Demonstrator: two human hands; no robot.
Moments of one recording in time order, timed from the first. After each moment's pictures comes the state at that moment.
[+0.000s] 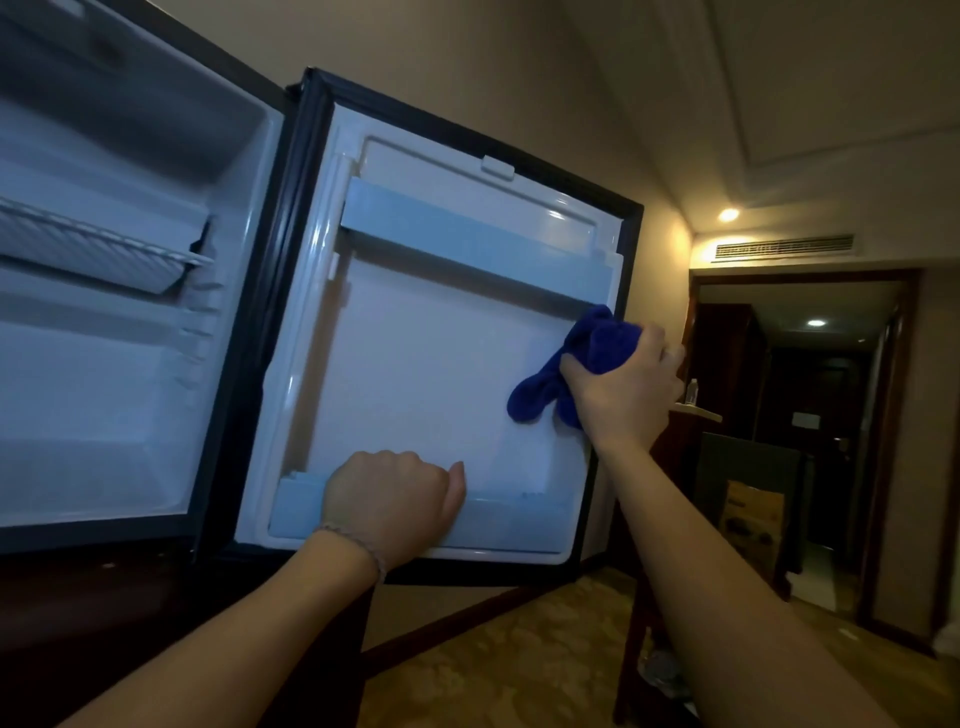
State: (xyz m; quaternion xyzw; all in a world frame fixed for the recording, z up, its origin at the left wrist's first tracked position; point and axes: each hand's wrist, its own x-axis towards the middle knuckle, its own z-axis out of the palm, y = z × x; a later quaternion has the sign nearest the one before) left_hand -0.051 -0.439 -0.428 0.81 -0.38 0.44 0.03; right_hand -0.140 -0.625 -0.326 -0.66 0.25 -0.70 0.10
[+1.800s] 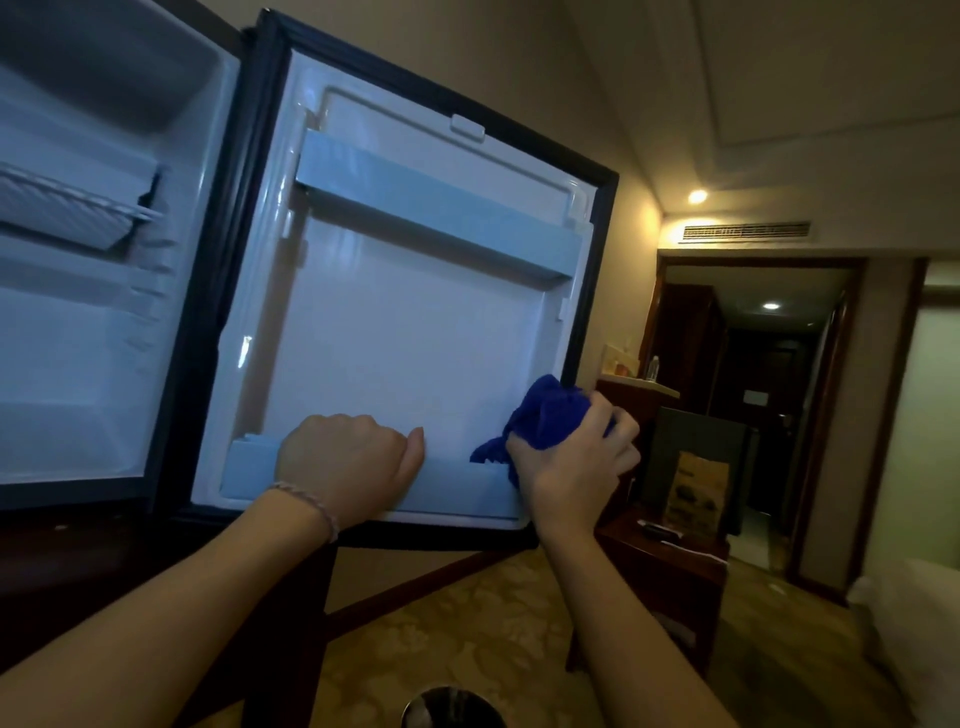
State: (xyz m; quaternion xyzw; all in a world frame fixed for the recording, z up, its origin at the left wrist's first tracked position) left_hand -0.052 -0.429 -0.432 0.79 -0.39 0.47 0.00; right_hand -0.164 -0.603 -0.427 -0.69 0.32 -0.64 0.10
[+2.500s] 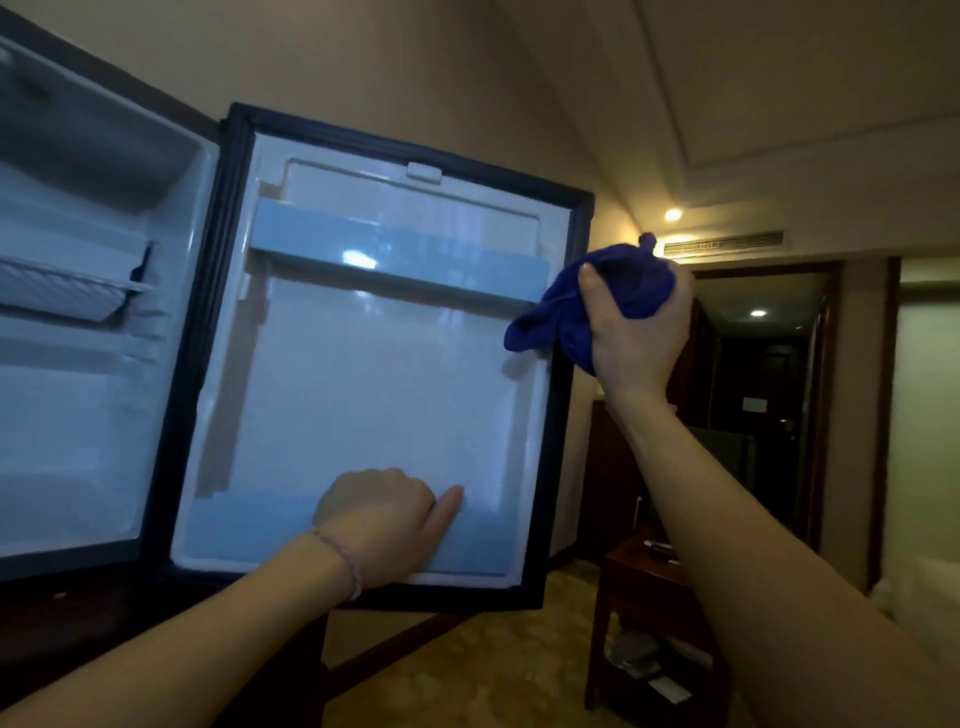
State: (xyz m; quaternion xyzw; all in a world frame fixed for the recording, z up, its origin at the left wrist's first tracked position) left_hand -0.093 -0.442 -0.424 0.81 -0.47 0.34 0.08; right_hand -0.227 -0.596 -0.283 -0.58 0.02 -0.78 0.25
